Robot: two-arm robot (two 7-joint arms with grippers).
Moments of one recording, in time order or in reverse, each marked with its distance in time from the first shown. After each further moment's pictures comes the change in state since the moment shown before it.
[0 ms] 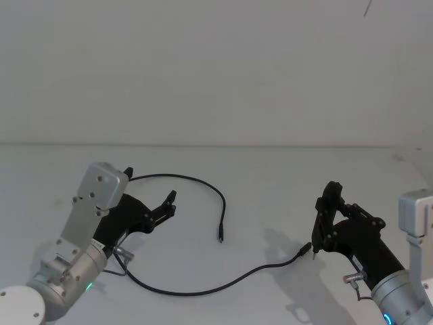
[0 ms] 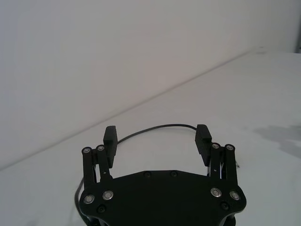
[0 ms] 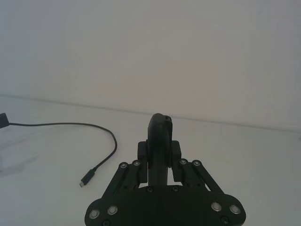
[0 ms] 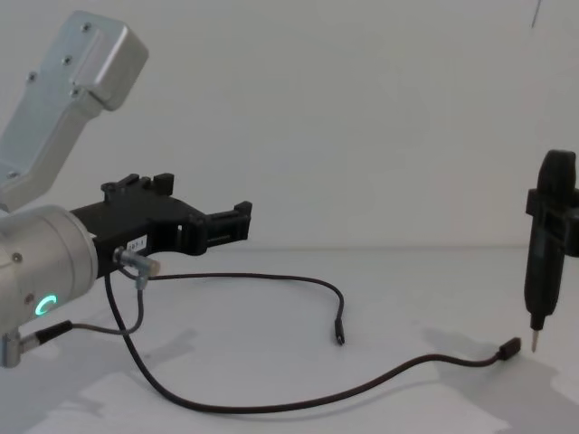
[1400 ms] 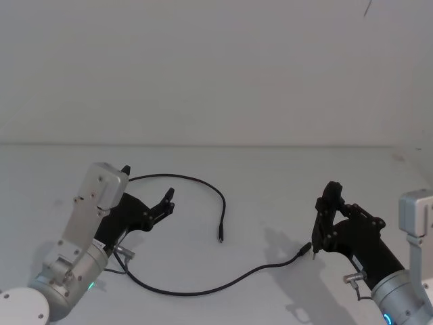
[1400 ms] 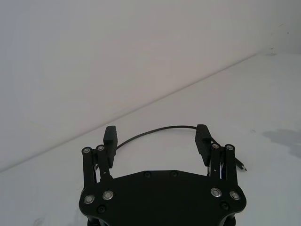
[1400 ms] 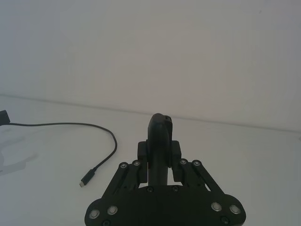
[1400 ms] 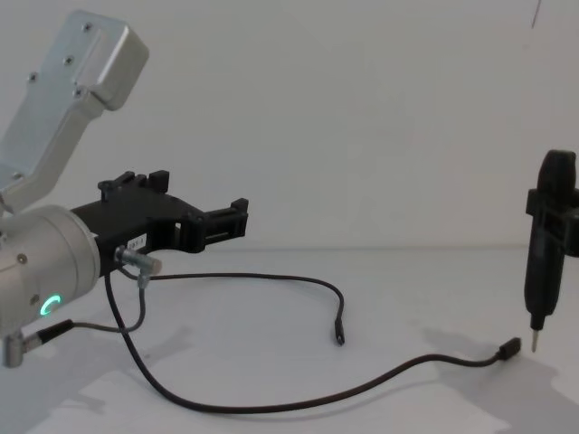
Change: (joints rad) left arm 0.002 -0.010 0.003 0.002 0.018 -0.006 0.038; right arm 0.000 0.000 0.000 0.000 0.000 0.000 0.000
